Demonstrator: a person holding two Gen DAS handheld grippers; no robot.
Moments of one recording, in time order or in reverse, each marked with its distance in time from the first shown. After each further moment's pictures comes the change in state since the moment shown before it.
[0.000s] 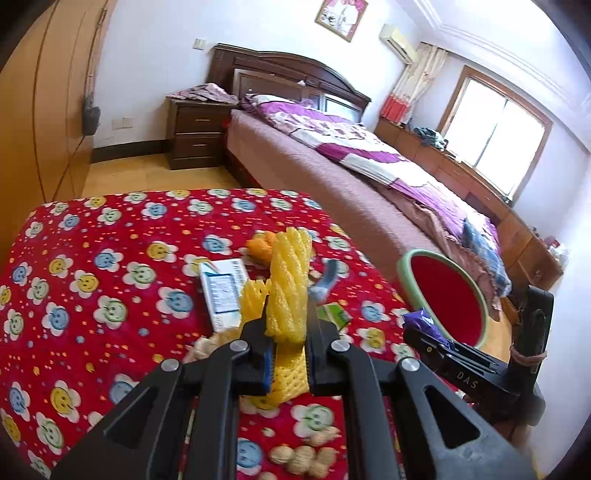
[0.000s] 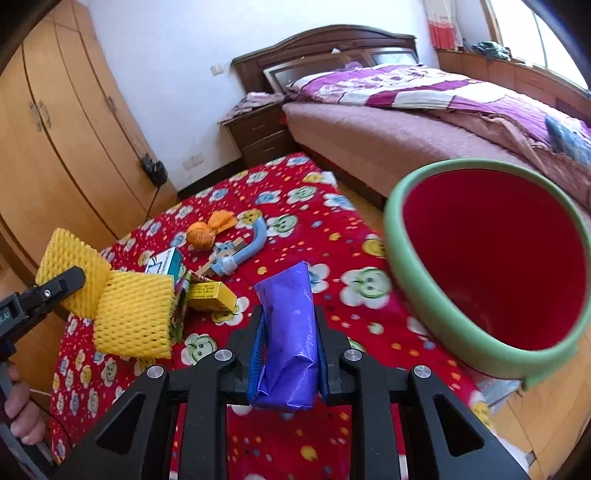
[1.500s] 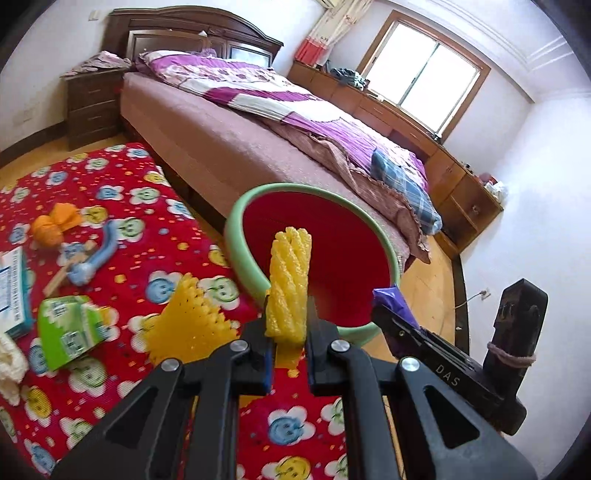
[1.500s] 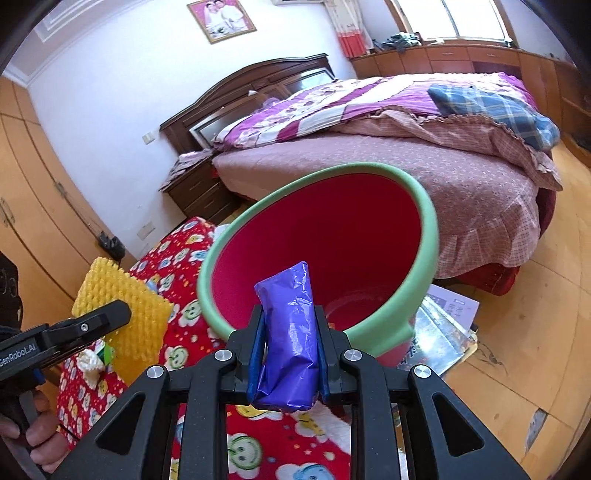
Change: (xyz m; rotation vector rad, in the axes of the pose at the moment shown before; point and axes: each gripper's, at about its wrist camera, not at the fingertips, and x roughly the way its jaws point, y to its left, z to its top) left arm 0.091 -0.175 -0.025 0.145 0.222 -0.289; right arm -0.081 -0.142 -0.025 0.261 -0.153 -0.110
